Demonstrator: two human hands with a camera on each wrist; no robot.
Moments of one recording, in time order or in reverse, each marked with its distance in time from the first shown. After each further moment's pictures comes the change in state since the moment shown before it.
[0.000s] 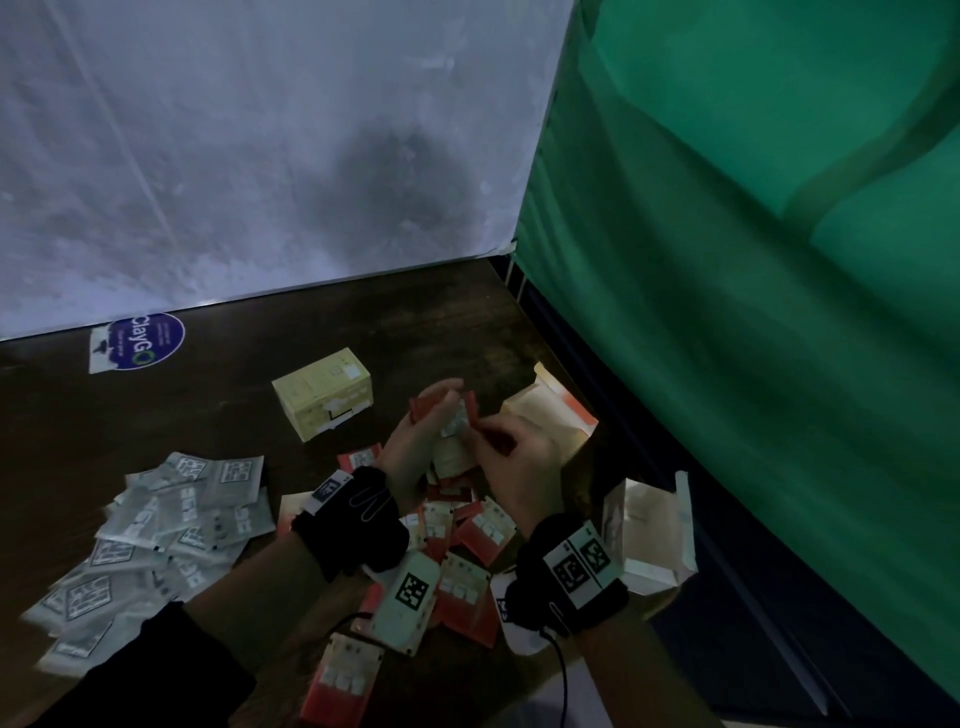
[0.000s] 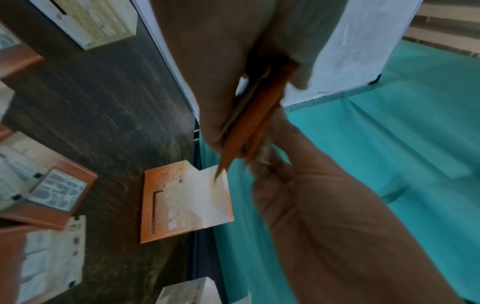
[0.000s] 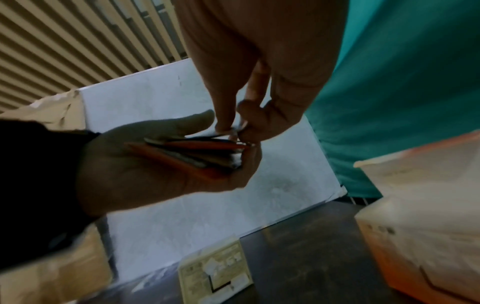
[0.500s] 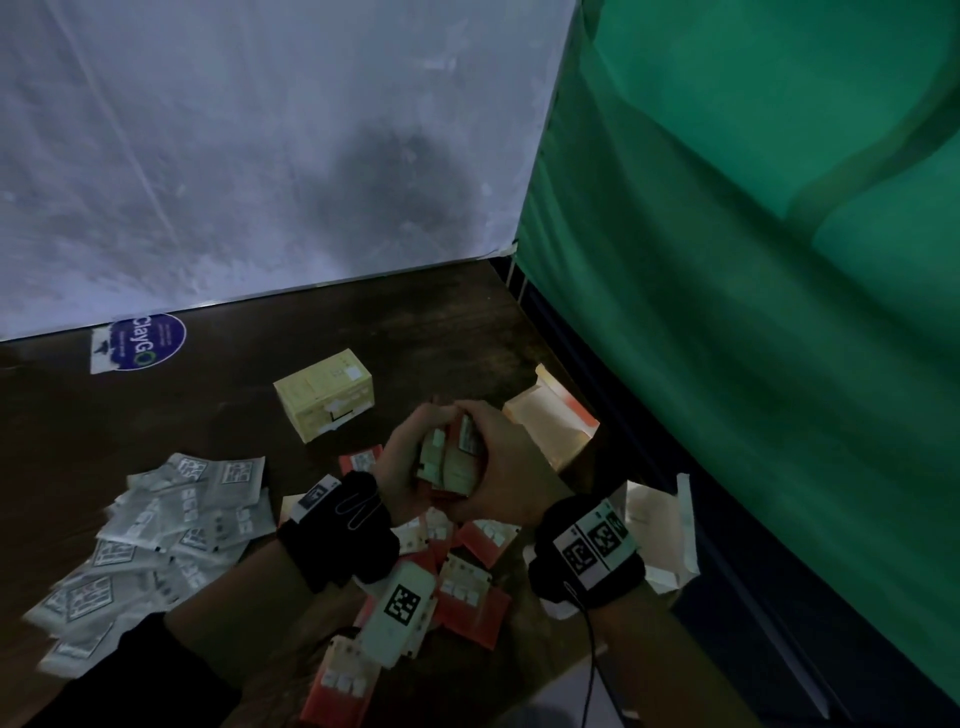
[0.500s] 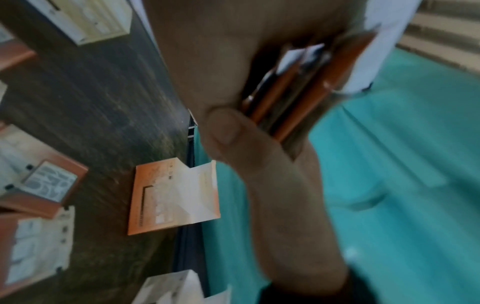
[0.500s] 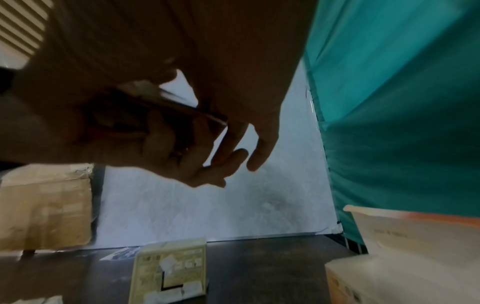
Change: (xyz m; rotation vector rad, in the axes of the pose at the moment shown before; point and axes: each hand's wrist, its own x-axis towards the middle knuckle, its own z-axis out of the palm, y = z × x) left_hand -0.016 0.001 -0.005 -0.123 -0.207 -0.159; right_hand 0.020 0.002 -0.012 -0.227 -0.530 -0.330
